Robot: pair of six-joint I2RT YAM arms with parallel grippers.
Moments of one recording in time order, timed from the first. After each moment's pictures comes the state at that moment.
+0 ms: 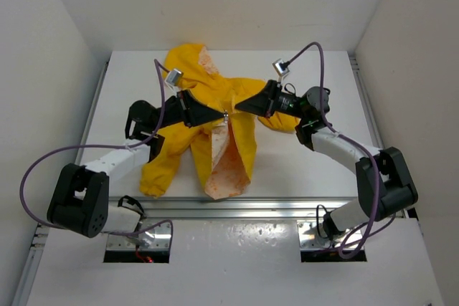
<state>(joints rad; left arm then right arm) -0.30 1.35 0.70 1.07 0.96 -1.24 0.38 1.48 0.78 1.04 -0.93 1.14</state>
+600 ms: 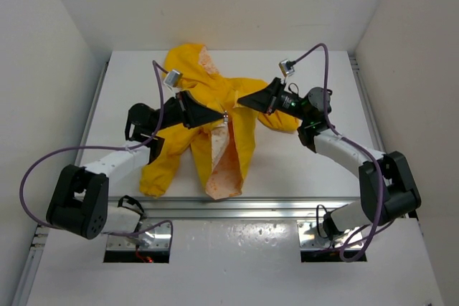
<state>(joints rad) -0.31 1.32 0.68 1.12 0.95 -1.29 0.36 1.46 0.78 0.96 -0.80 1.22</state>
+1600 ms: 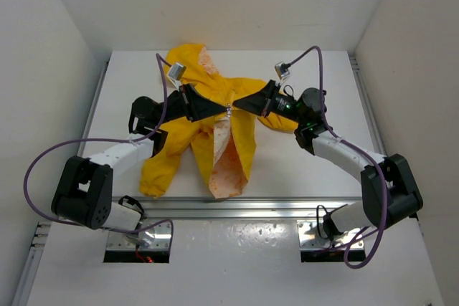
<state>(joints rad) -0.32 1.40 0.76 1.13 0.94 -1.31 0.41 1.43 0.78 0.86 -0.72 1.17</state>
